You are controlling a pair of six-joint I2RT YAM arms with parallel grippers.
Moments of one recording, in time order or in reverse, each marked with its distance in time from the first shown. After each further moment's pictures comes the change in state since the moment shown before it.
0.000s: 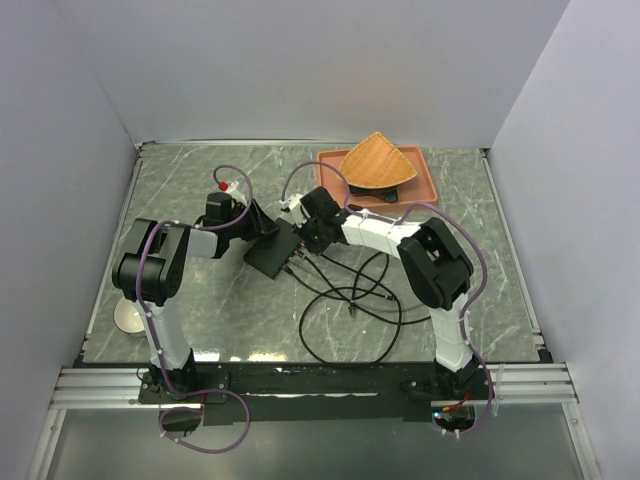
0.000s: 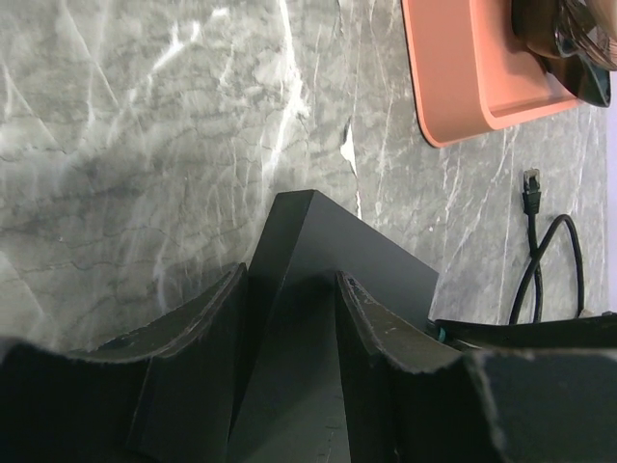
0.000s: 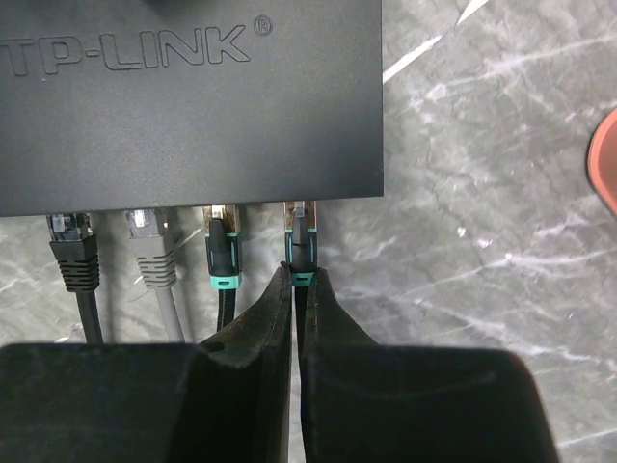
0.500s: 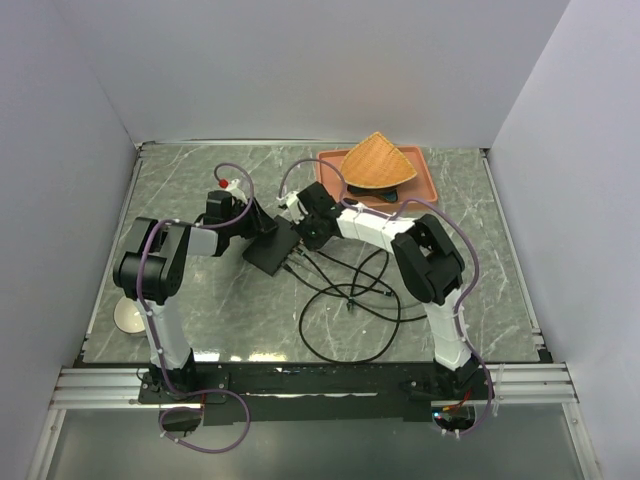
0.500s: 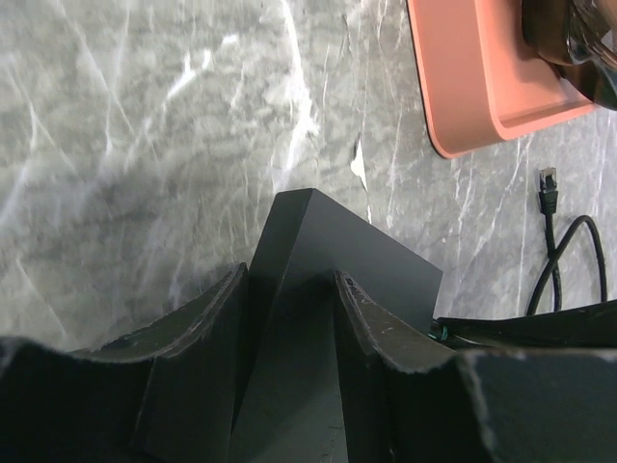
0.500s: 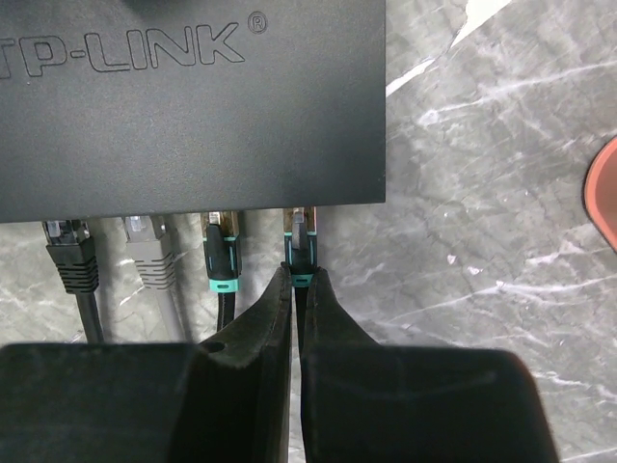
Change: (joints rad) left arm 0.000 0.008 0.021 -0.008 -0.021 0.040; right arm -0.010 0.077 0.114 -0.085 -0.015 -0.012
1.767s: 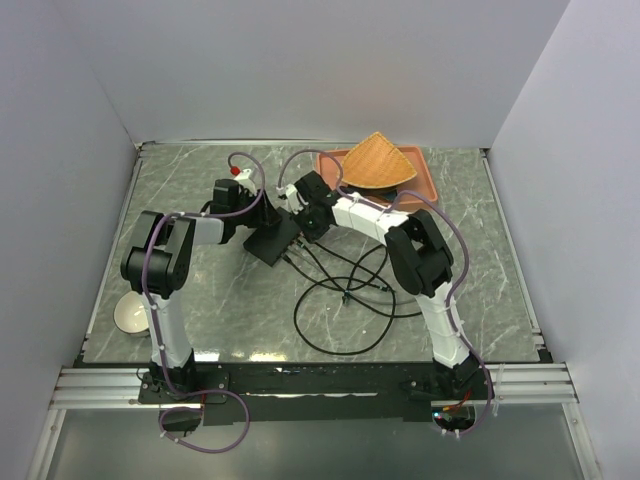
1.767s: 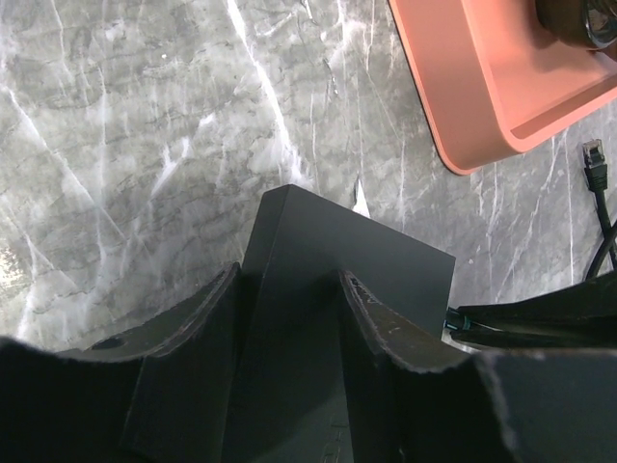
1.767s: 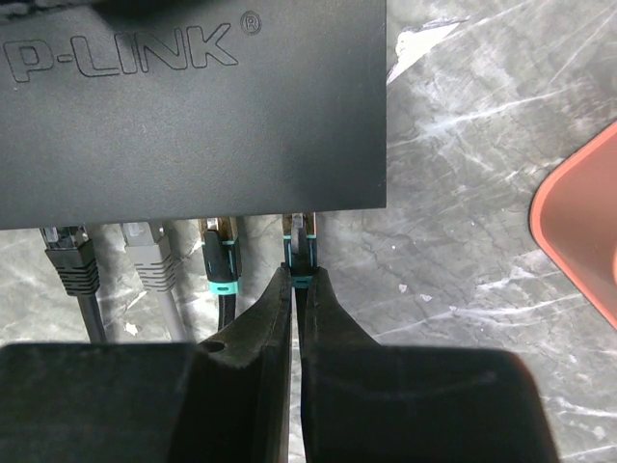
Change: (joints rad) left arm -0.020 0.069 0.157 -0.107 0.000 0.189; right arm -0.029 0.130 0.232 -0.169 0.013 0.015
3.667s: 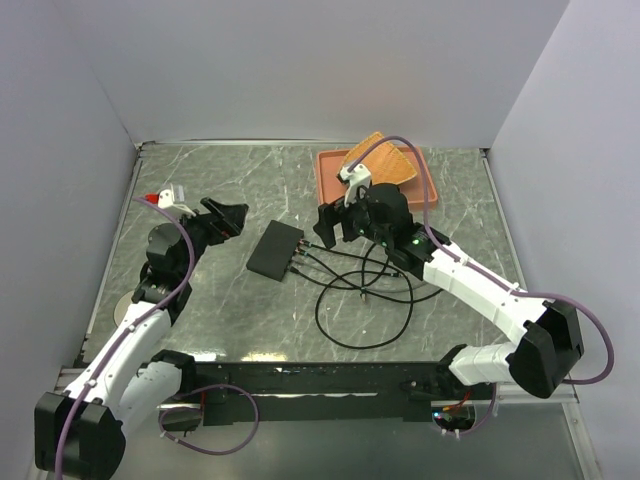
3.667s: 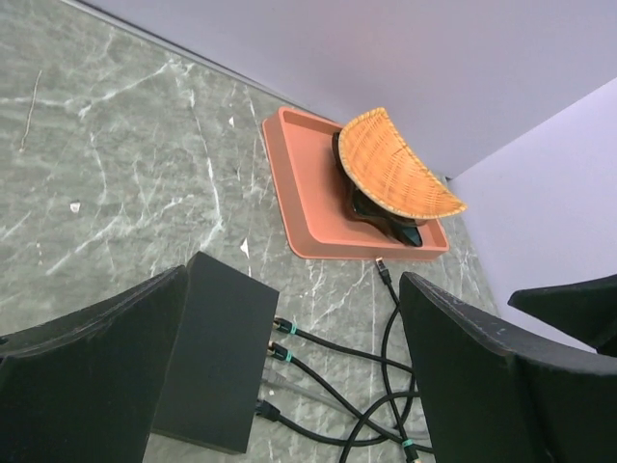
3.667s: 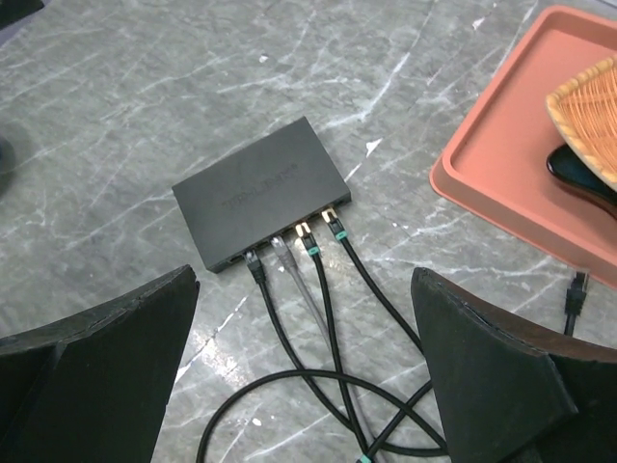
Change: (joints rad) left arm 0.000 -1.129 -0.510 -0.088 -0.375 -0.287; right arm 0.022 -0.944 -0.707 0.441 0.063 0.270
